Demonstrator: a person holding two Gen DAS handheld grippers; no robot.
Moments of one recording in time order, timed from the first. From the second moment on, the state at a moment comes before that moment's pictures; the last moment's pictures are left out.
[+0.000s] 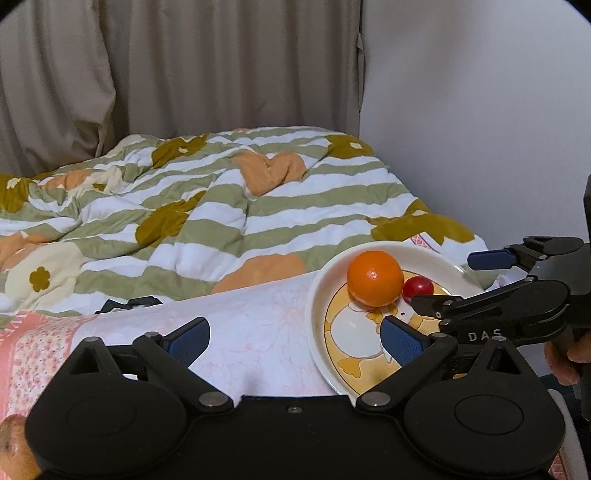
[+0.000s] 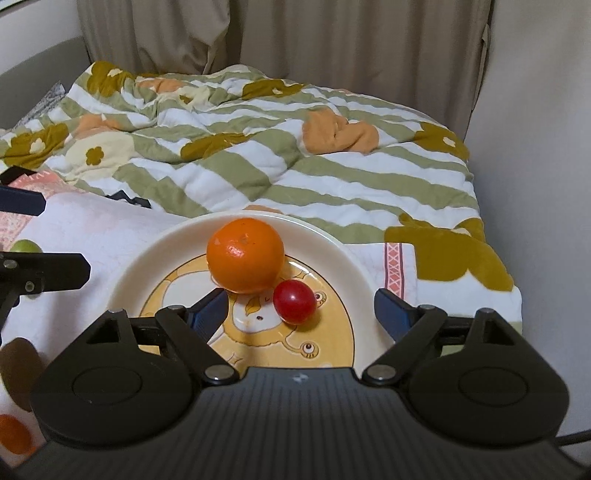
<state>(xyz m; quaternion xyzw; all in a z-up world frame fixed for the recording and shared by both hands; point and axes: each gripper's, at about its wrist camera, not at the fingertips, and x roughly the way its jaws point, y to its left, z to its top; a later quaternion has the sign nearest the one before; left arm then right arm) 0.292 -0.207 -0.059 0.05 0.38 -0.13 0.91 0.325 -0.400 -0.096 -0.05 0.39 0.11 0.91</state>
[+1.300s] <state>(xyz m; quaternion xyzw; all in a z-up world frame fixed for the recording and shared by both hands) 0.055 -0.060 0.008 0.02 0.30 -0.02 0.95 0.098 -0.322 0.007 0.01 0.36 0.08 0.93</state>
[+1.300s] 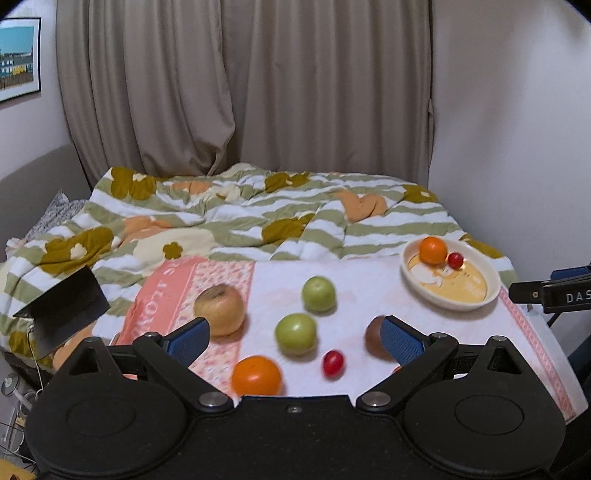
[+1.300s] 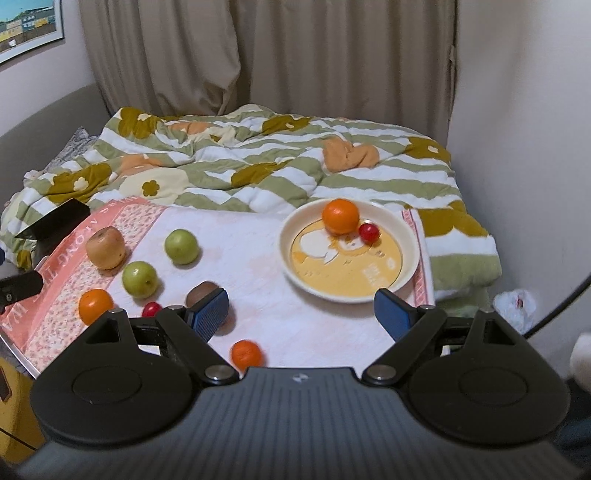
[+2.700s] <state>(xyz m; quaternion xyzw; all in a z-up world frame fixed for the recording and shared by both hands) 0.141 -0.002 -0.121 0.01 0.40 -0.09 0.91 0.112 -0.197 -0.131 0.05 0.44 0.02 0.90</state>
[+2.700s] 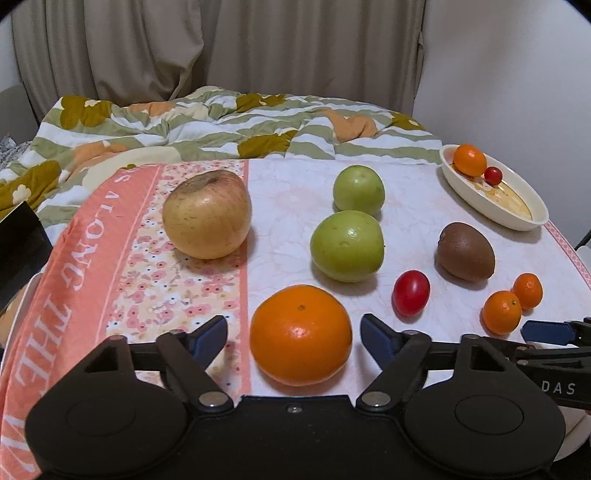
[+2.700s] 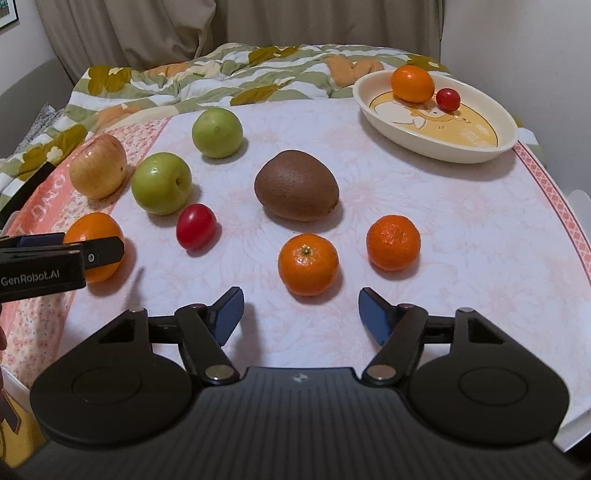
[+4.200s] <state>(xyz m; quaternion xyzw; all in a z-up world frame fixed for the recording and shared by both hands) 0.097 -0.003 -0.056 -0.02 0.38 -0.10 0.92 0.090 -0.194 -0.054 0.00 0.39 0.04 0.92</state>
